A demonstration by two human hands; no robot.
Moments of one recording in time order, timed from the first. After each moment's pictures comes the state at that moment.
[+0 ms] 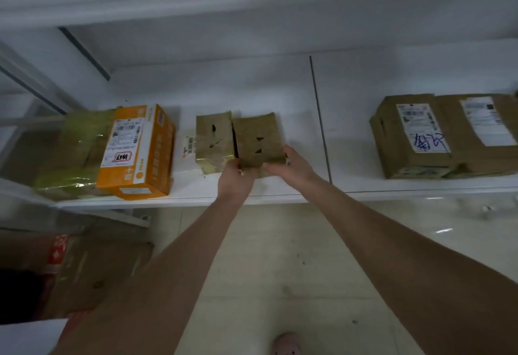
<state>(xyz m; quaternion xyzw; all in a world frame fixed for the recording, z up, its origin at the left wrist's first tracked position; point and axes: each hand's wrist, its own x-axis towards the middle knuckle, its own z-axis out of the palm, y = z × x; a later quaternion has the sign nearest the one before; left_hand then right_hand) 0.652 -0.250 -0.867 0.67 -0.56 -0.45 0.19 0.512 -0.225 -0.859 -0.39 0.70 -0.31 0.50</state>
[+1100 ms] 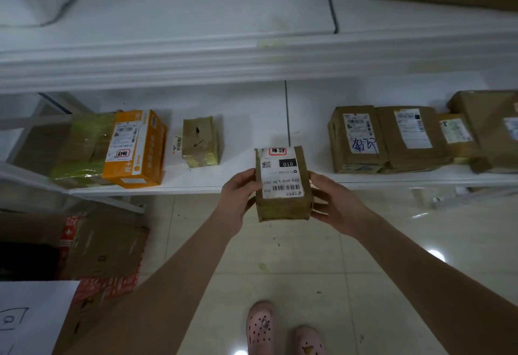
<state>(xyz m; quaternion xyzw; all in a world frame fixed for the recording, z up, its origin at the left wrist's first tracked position) 0.604 -0.142 -0.754 0.55 -0.32 -0.72 0.28 0.404 -0.072 -0.763 -0.13 0.58 -0.41 0.69</state>
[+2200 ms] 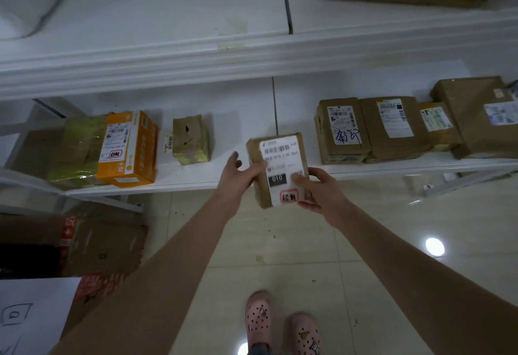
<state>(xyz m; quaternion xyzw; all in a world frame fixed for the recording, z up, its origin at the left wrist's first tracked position) 0.570 -0.142 -0.729 0.60 -0.37 -0.67 0.25 0.402 -0.061 -0.751 -0.13 0.67 -0.42 0.60</state>
